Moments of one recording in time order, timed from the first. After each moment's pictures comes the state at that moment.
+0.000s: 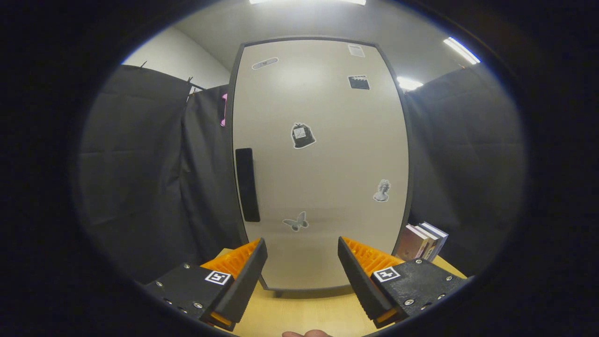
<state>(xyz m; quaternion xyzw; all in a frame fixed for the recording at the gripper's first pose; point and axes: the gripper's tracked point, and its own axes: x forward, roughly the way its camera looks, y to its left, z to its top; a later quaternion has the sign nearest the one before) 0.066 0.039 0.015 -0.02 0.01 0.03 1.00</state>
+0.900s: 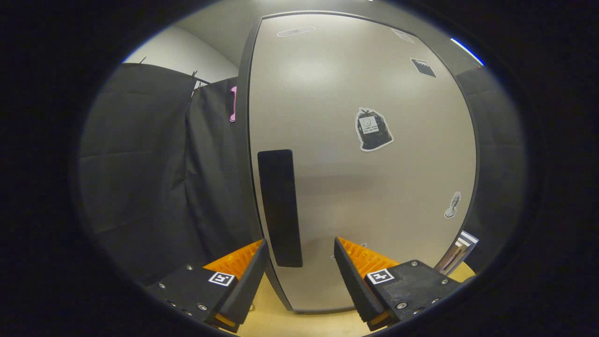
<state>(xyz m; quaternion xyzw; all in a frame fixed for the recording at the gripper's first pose) 0.174 0.118 0.032 -0.02 0.02 0.06 1.00</state>
